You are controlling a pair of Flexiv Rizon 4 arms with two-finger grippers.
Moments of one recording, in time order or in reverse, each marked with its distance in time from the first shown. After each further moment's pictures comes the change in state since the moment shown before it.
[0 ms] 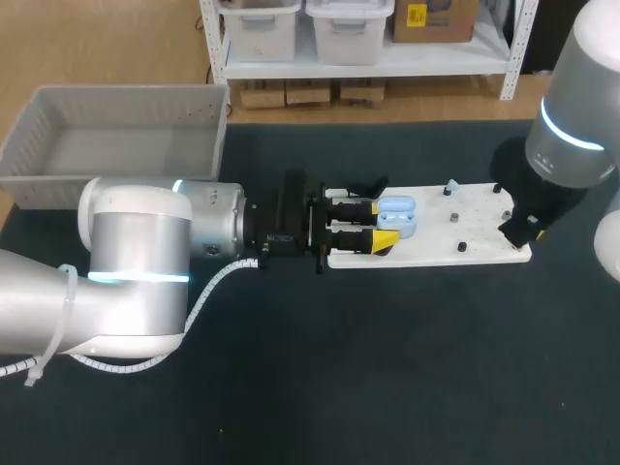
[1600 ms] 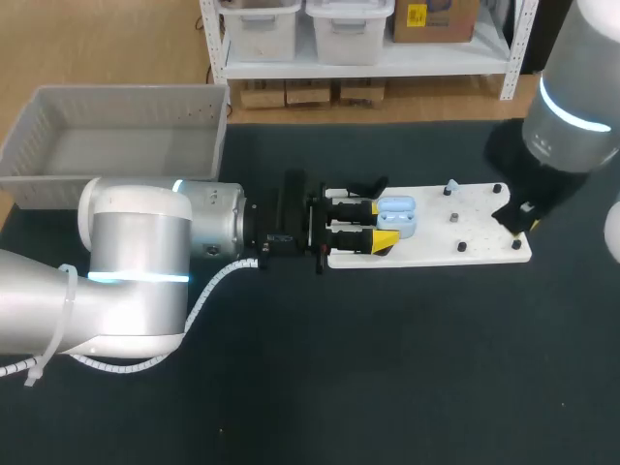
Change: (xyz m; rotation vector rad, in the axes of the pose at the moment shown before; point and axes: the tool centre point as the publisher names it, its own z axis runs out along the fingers) left arm 0.000 0.000 0.000 0.000 0.000 0.000; right arm -0.004 0.025 -0.055 -0.004 -0.016 0.034
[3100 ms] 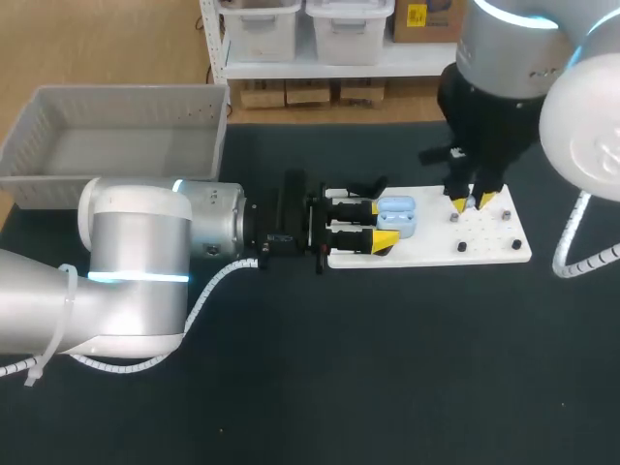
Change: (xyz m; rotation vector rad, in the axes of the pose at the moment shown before) left arm 0.000 0.000 0.000 0.000 0.000 0.000; right arm -0.033 0.095 -0.110 -0.046 0.086 0.376
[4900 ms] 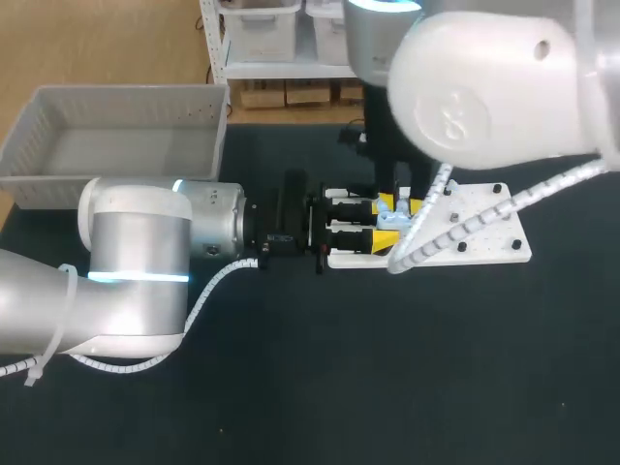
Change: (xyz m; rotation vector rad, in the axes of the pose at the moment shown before) left arm 0.000 0.000 0.000 0.000 0.000 0.000; right arm -0.006 0.080 -0.007 0.122 0.069 0.593
